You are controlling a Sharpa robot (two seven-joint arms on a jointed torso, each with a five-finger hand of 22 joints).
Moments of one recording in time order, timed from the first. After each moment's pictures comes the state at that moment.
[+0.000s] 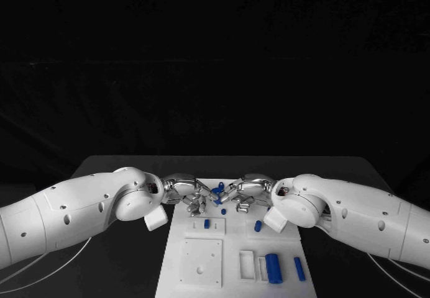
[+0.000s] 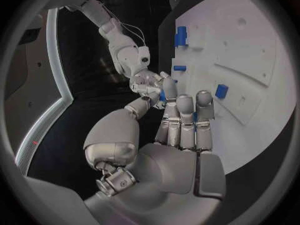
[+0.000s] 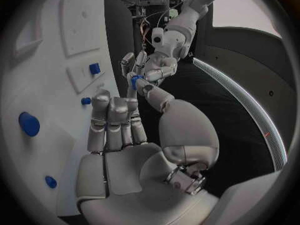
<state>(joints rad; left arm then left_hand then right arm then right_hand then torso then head) 1.37 -0.71 -0.11 1.34 -0.44 0.25 -0.10 0.79 -0.01 0.62 -0.15 0.26 0.91 0.09 0.30 0.71 1.17 -0.02 0.77 0.40 1.08 -0.12 1.42 0.48 0.03 0.85 -0.11 0.95 1.31 1.25 -0.66 0.01 1.38 -0.41 0.00 -0.17 1.03 -0.06 0.71 -0.29 0.11 1.02 0.07 0.33 0.63 1.03 -0.03 1.18 0.97 1.24 -0.13 1.22 0.99 0.25 1.15 -0.03 0.99 1.31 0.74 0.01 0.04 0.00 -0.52</state>
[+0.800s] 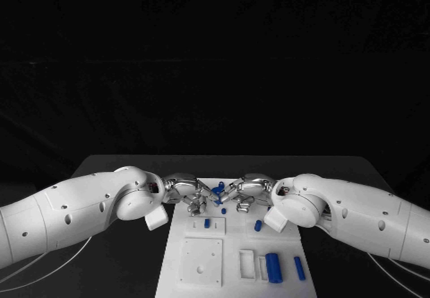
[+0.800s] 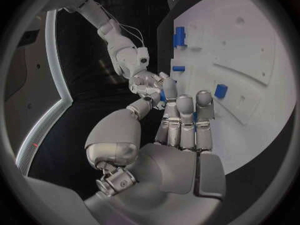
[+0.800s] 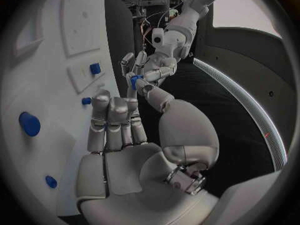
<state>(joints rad) 1.37 -0.71 -0.11 1.34 -0.45 0.25 -0.10 0.80 0.07 0.63 -0.16 0.26 0.91 0.09 0.30 0.71 1.17 -0.02 0.77 0.40 1.08 -0.12 1.42 0.48 0.03 0.85 -0.11 0.96 1.31 1.24 -0.66 0.01 1.38 -0.41 0.00 -0.17 1.03 -0.06 0.72 -0.29 0.11 1.02 0.07 0.33 0.63 1.03 -0.03 1.18 0.97 1.24 -0.13 1.22 0.99 0.25 1.15 -0.03 0.99 1.31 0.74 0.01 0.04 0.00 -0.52</state>
